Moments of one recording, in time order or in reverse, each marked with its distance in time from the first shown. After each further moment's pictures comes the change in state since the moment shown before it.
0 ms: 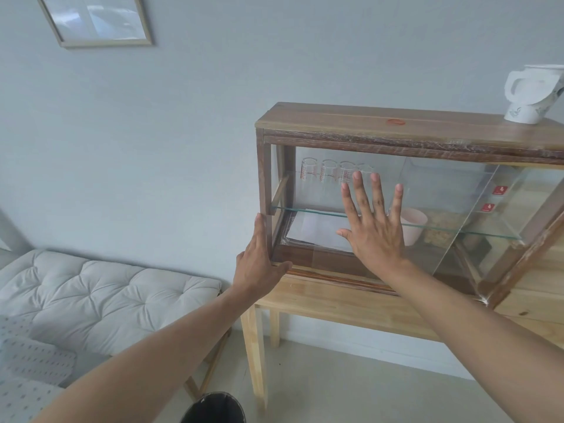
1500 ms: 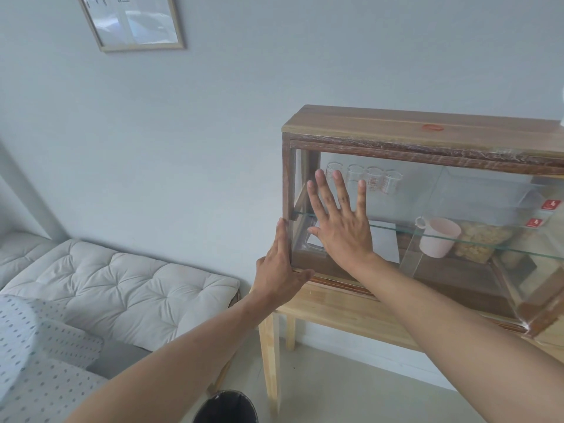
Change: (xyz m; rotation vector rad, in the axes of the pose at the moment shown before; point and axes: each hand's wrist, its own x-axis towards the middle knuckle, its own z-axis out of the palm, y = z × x) left_hand -0.003 0.006 -0.003 0.010 0.006 0.015; right_hand 0.061 -0.090 0.010 0.070 0.078 -0.089
